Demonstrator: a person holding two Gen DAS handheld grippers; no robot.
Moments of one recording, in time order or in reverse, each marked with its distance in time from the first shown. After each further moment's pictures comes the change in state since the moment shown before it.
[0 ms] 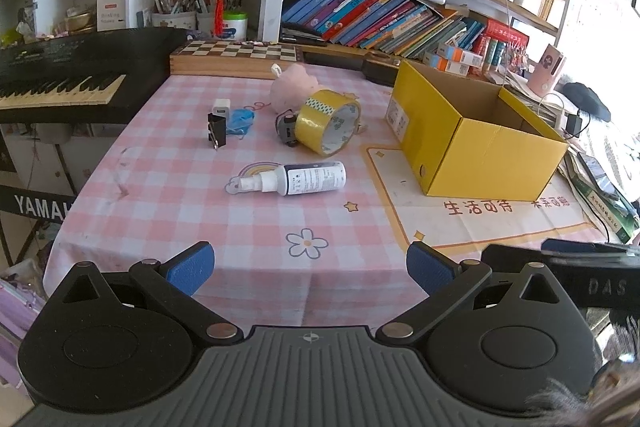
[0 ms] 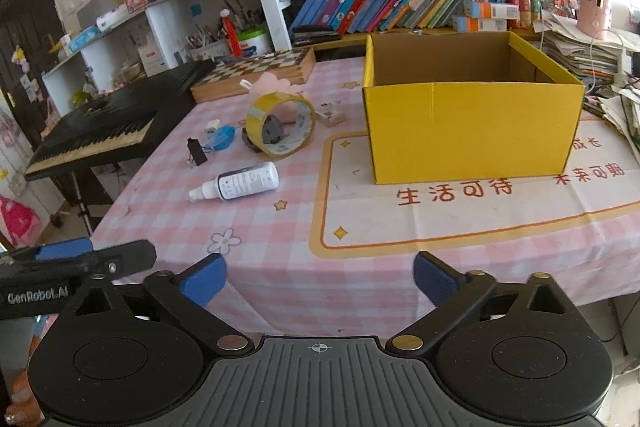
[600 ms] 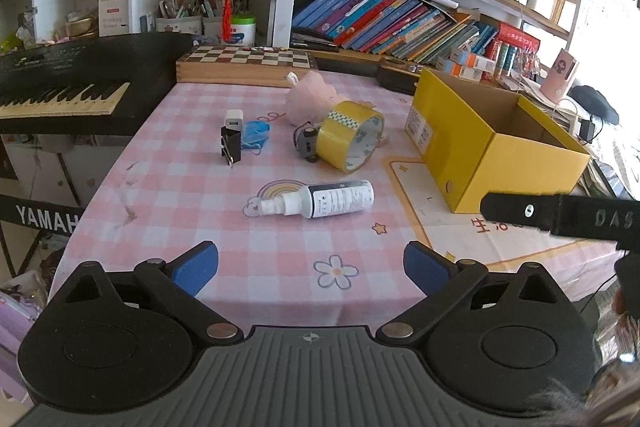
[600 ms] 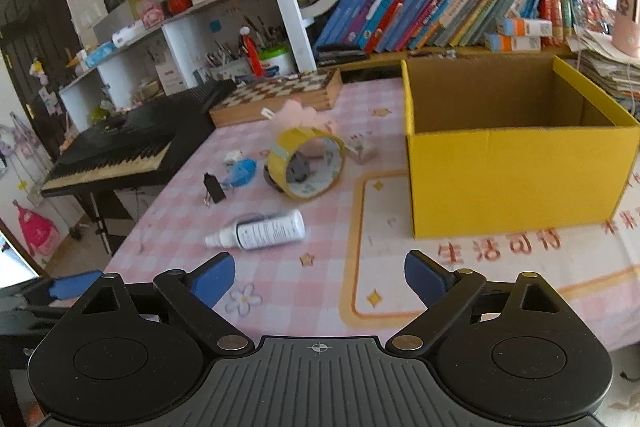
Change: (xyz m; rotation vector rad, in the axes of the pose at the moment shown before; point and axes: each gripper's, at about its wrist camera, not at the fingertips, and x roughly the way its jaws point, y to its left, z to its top) left arm 0.030 0.022 0.019 0.005 -0.010 0.010; right arm 0.035 0.008 0.042 -0.018 -0.050 0.083
